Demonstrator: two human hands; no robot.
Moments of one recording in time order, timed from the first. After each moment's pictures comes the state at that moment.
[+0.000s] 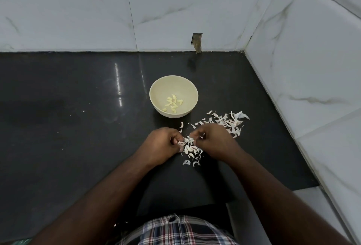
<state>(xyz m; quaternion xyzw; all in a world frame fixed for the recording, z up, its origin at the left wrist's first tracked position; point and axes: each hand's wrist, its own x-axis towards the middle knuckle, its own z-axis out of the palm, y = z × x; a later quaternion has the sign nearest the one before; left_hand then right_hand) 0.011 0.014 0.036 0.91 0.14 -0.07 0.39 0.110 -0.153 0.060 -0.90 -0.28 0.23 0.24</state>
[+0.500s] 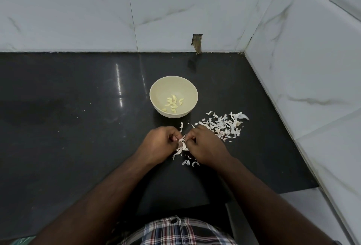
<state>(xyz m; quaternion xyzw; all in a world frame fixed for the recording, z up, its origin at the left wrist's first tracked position) 0.008 0.011 0.037 0.90 0.17 -0.04 0.40 0.095 -0.142 0.029 -0.91 -0.32 0.18 0.21</state>
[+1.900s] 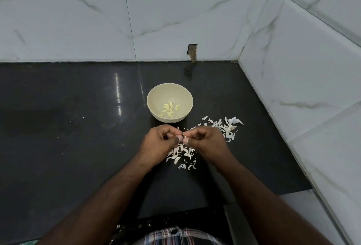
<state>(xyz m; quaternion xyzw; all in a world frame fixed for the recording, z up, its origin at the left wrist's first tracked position) 0.009 -0.001 0.041 0.74 0.22 0.05 0.63 0.085 -0.154 0.061 -0.73 -0.17 0.25 0.61</state>
